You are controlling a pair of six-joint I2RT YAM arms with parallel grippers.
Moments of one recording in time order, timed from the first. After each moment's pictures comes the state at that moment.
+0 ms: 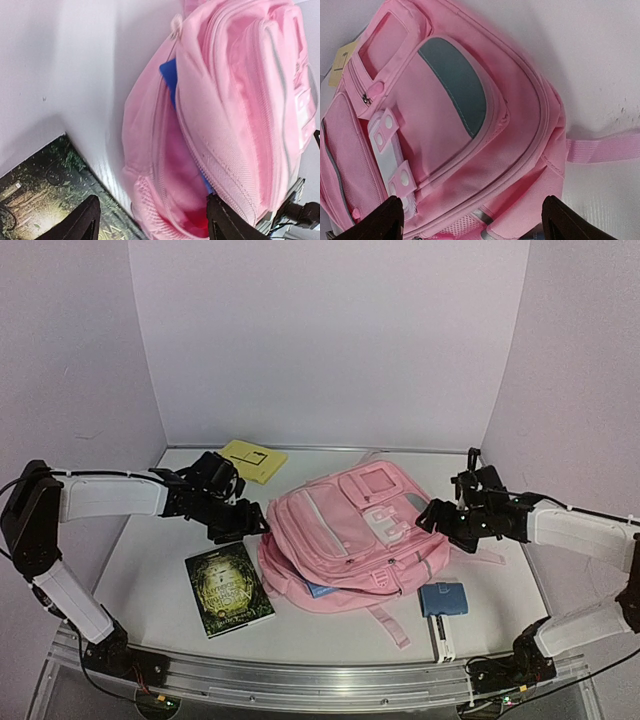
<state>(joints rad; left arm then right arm) -0.65 1.58 1.01 -0.37 0.18 -0.72 0.47 1.28 0.79 -0.37 0.04 0.76</state>
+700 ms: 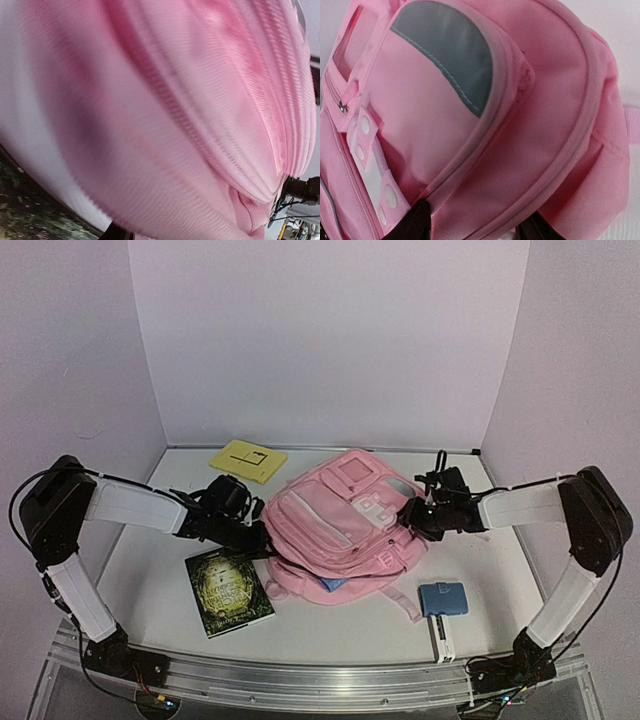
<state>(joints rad) -0.70 1.70 0.91 -0.13 0.30 -0.71 0.47 1.68 0.86 0.00 -0.03 0.78</state>
